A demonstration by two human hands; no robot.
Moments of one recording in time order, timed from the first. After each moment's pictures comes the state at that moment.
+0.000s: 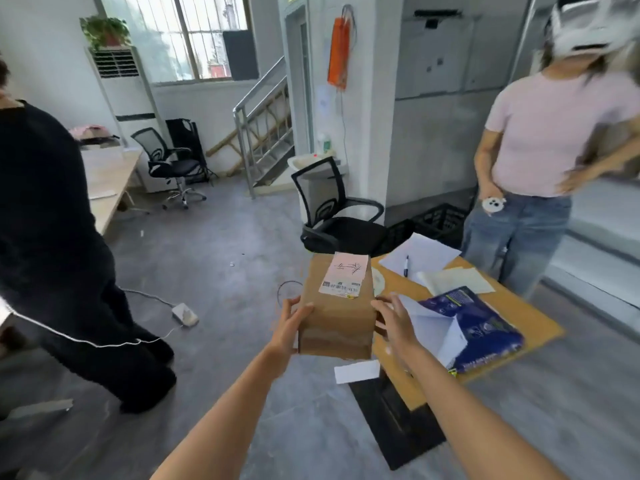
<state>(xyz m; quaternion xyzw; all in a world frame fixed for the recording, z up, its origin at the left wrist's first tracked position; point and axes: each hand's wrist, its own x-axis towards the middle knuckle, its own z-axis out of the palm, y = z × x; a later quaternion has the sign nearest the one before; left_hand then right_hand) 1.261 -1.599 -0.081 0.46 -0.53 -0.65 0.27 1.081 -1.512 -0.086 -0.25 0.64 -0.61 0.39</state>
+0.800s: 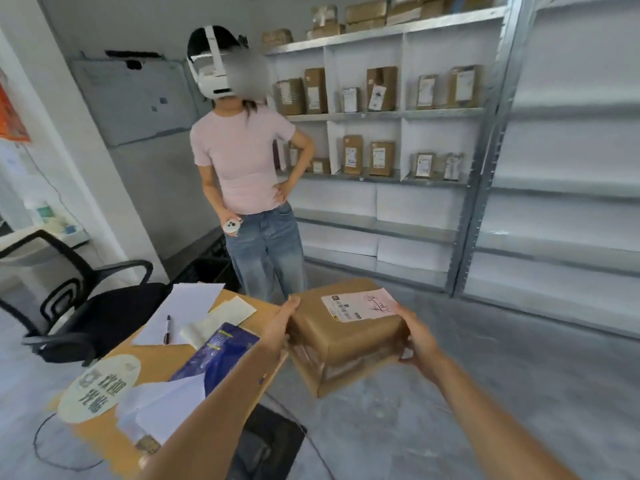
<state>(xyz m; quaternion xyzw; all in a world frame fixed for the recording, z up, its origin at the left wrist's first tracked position) 0.823 -1.363 -0.062 0.29 -0.63 -0.72 0.04 0.748 -1.129 -0.093 0.10 0.67 -0.71 0.21</state>
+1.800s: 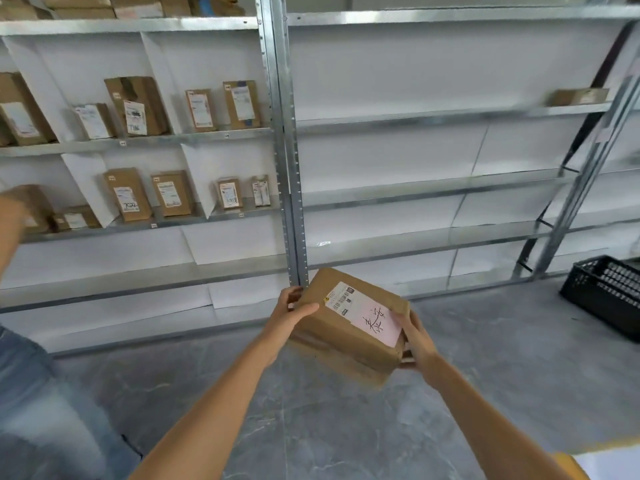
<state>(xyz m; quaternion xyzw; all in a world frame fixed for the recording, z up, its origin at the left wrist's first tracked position) 0.401 -1.083 -0.057 -0.10 -0.73 -0.65 -0.19 0.489 -0.849 -0.098 0.30 0.65 -0.69 -0.01</state>
